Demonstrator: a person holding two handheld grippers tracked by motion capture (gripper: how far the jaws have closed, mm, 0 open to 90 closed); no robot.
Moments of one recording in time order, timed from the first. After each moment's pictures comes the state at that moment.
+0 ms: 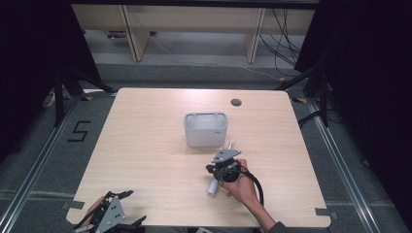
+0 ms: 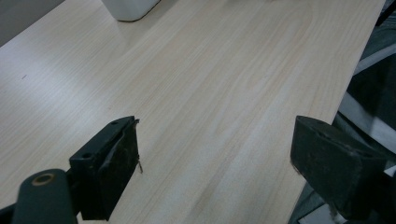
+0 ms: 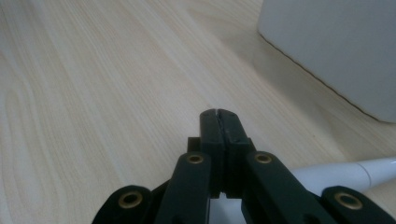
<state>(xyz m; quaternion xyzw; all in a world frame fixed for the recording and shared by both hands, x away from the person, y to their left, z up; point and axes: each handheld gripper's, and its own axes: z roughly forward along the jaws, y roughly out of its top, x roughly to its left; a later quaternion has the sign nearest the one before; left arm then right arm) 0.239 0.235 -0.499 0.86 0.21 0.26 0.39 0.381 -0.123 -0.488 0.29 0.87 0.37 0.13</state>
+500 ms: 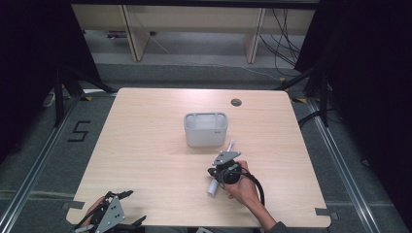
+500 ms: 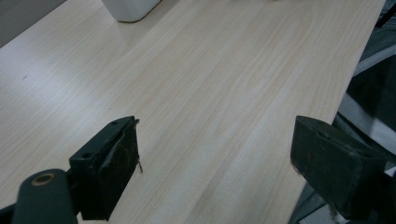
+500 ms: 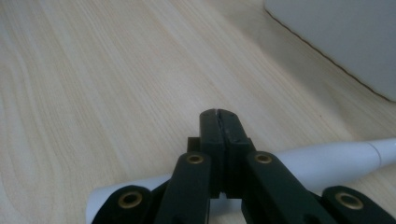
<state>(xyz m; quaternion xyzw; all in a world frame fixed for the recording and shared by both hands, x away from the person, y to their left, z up) 0.240 0.236 -0.499 0.86 0.20 0.26 0.39 0.379 -0.128 -0.494 0.28 0.89 0.35 0.12</state>
